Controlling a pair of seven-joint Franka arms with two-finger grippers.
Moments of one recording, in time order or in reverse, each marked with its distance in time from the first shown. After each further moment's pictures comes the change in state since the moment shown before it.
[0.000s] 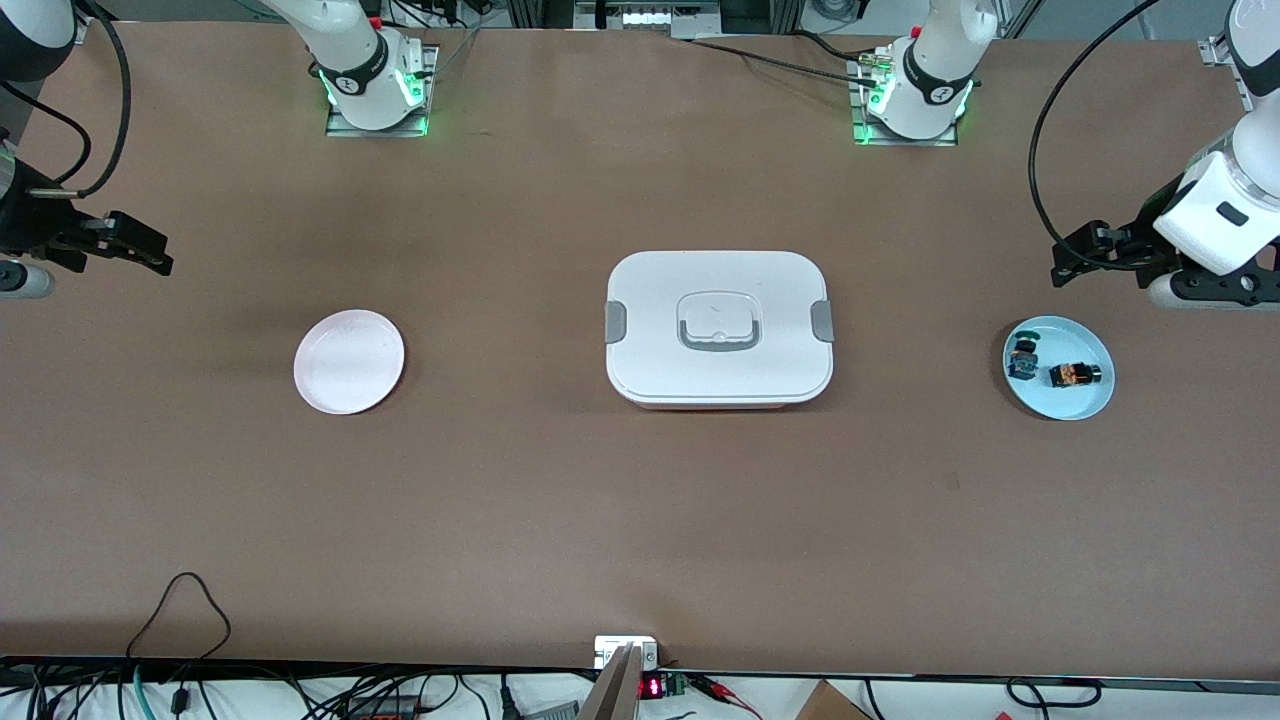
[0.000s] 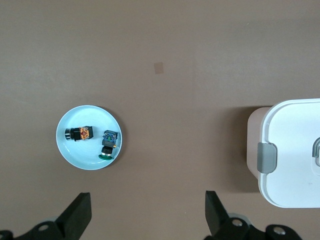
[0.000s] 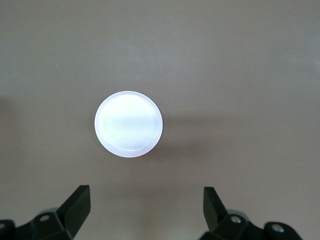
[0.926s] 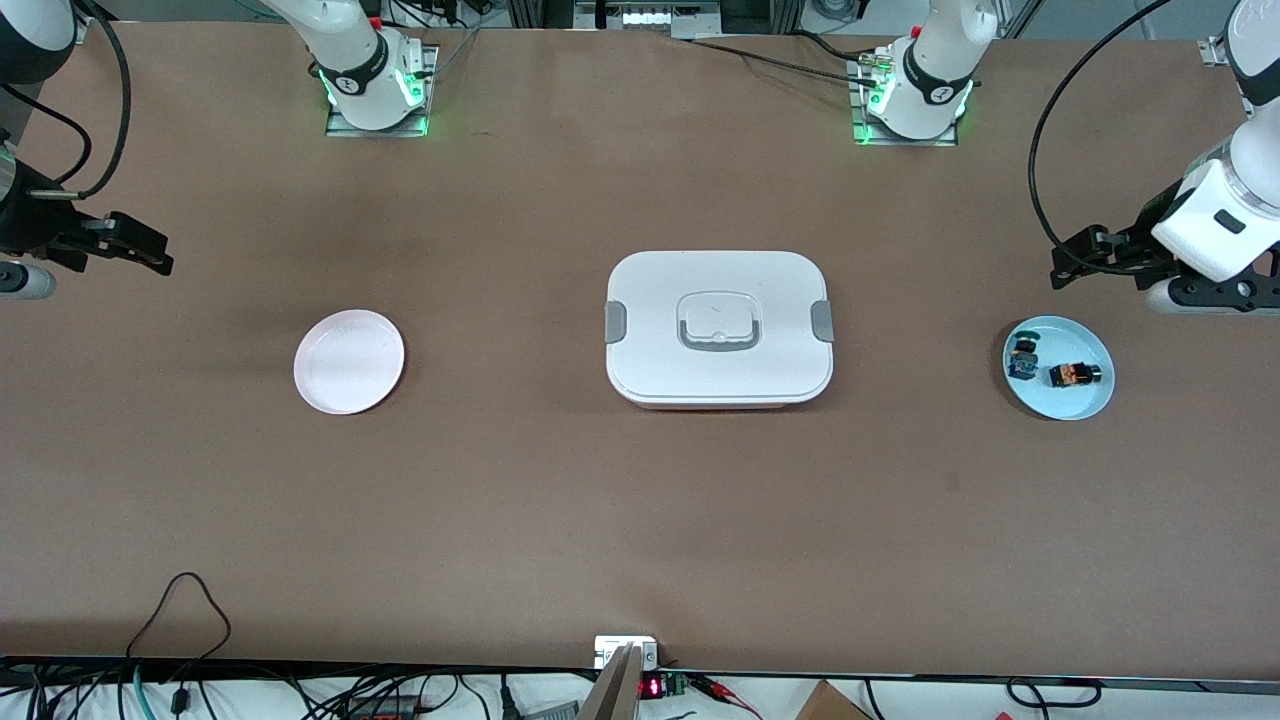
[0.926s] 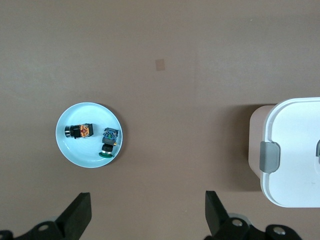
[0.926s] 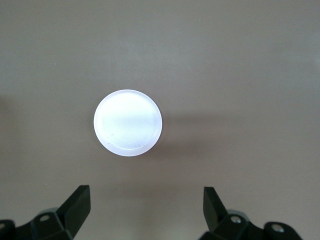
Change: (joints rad) left arm 0.000 0.011 0.005 0.000 0.000 -0.008 0.000; right arm -0.001 0.001 -0.002 -0.003 0.000 -0.003 0.000
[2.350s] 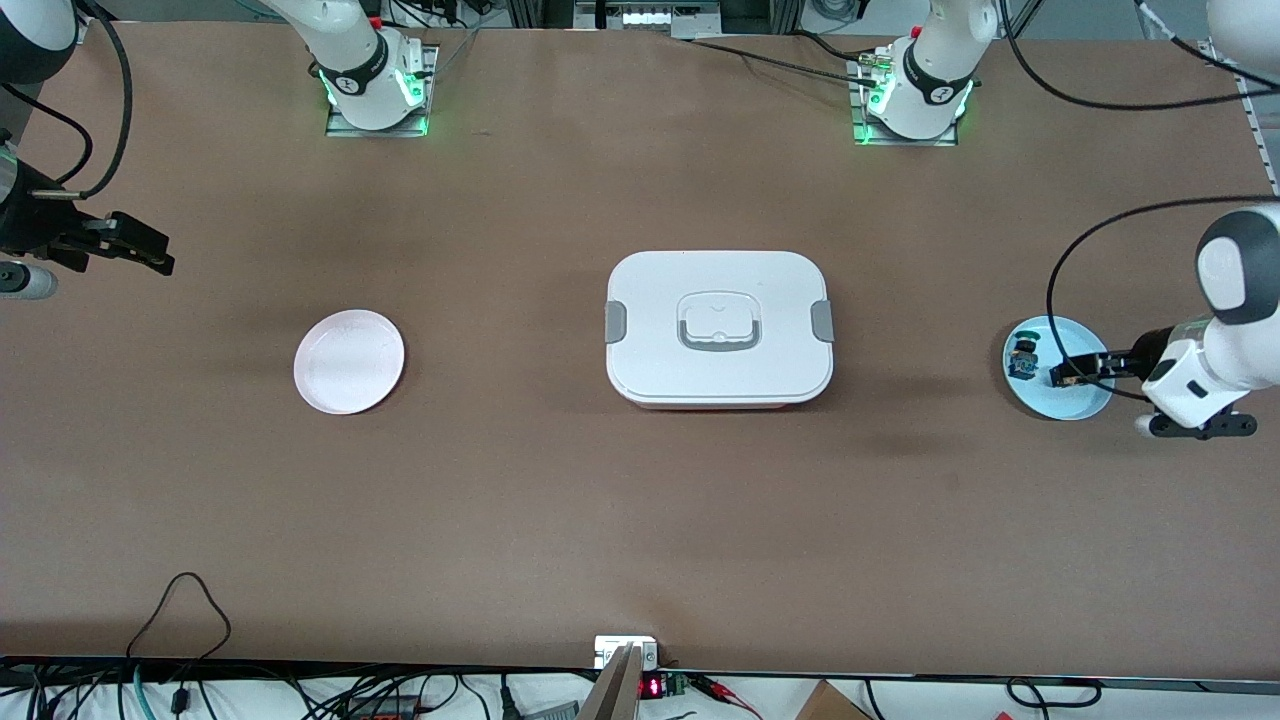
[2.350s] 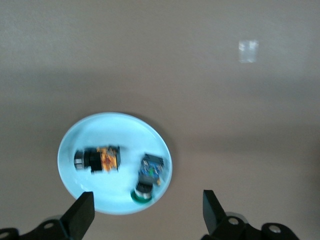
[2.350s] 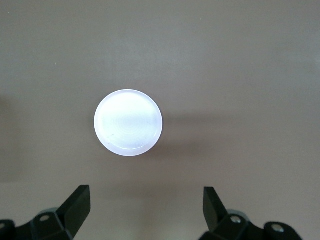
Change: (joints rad) left arm 0.230 0.415 0.006 -0.022 0.003 0.296 0.171; right arm 0.001 0.000 0.001 0.000 0.000 0.000 0.000
